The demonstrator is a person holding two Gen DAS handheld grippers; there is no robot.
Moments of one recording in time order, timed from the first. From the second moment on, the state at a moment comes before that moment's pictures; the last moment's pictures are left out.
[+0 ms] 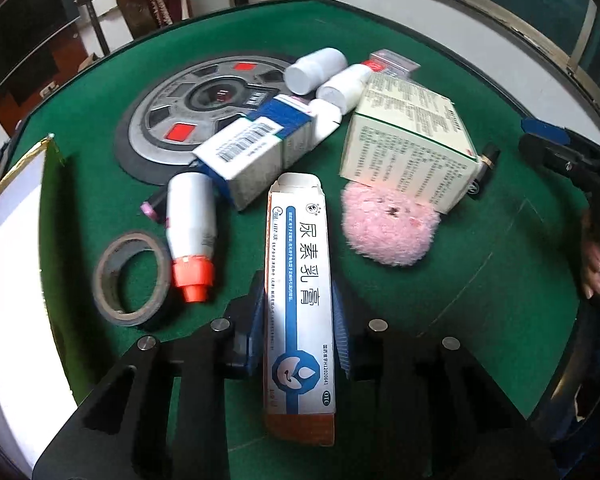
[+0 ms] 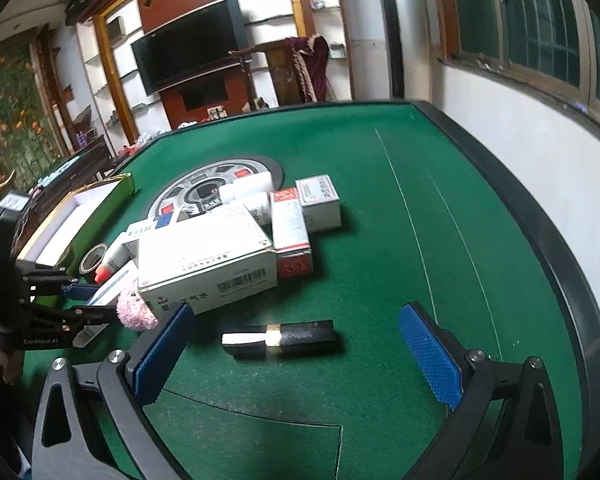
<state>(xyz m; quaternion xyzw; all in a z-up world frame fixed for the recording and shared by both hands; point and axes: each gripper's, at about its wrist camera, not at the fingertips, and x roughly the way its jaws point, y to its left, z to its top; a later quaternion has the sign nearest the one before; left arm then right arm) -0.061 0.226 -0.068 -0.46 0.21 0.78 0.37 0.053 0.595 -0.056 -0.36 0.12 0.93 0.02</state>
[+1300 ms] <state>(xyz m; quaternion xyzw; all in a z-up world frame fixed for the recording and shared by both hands) -0.060 0.220 -0.069 -0.45 0.21 0.78 0.37 0.015 0.558 -0.081 -0.46 0.01 0.88 0.06</state>
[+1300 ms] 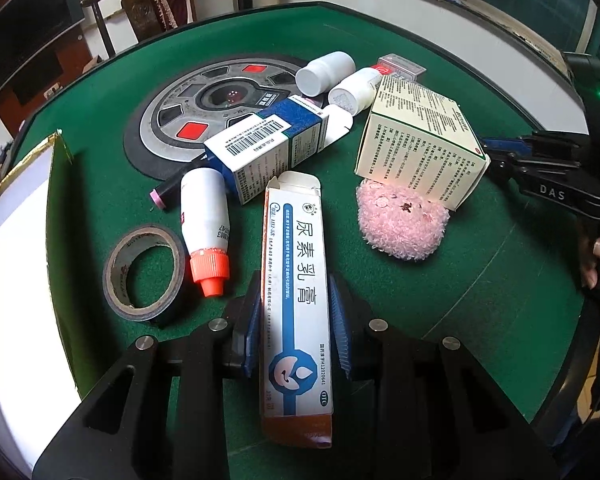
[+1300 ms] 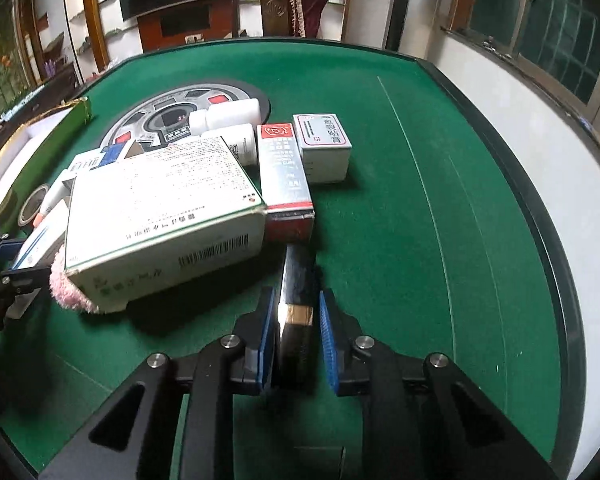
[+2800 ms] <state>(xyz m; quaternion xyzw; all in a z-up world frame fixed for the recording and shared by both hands) -0.141 0.082 0.005 -0.41 0.00 0.86 0.31 -0.067 0.369 -0.008 -0.37 0.06 0.92 -0.13</state>
